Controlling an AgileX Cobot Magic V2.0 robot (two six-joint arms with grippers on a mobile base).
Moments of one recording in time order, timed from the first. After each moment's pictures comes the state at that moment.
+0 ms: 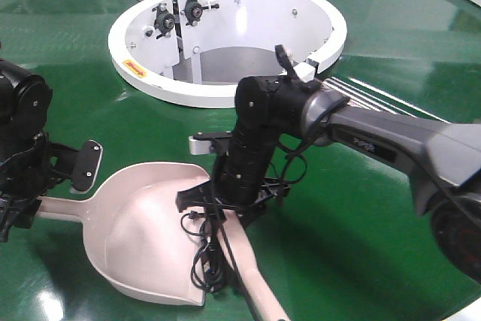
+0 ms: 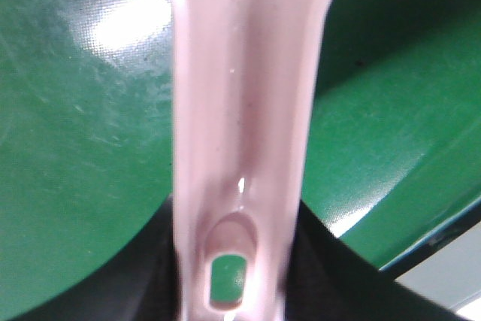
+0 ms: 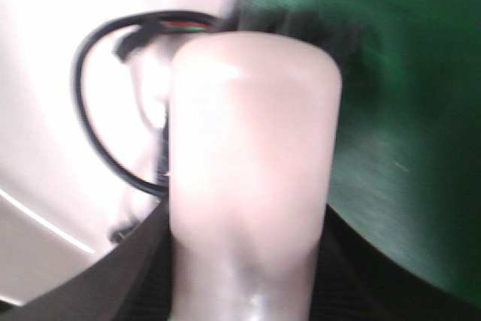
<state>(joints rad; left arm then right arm) -0.21 1.76 -1.23 0.28 1.22 1.20 0.61 2.15 -1.70 0.30 1.22 0.10</state>
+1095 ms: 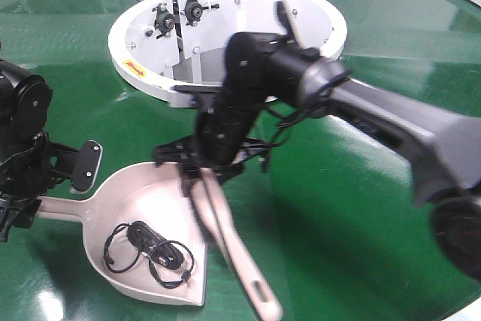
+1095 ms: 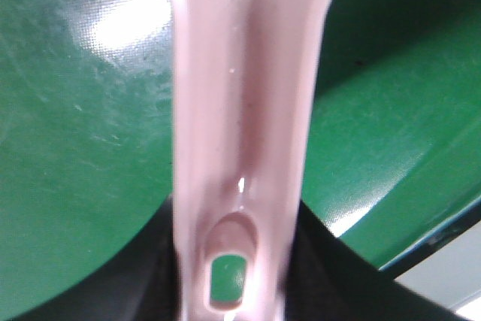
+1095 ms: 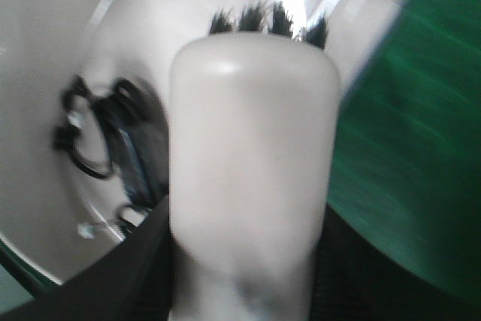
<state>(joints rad) -0.21 1.76 -1.23 0.28 1.22 1.20 0.59 2.12 -1.86 0.31 1.23 0.10</state>
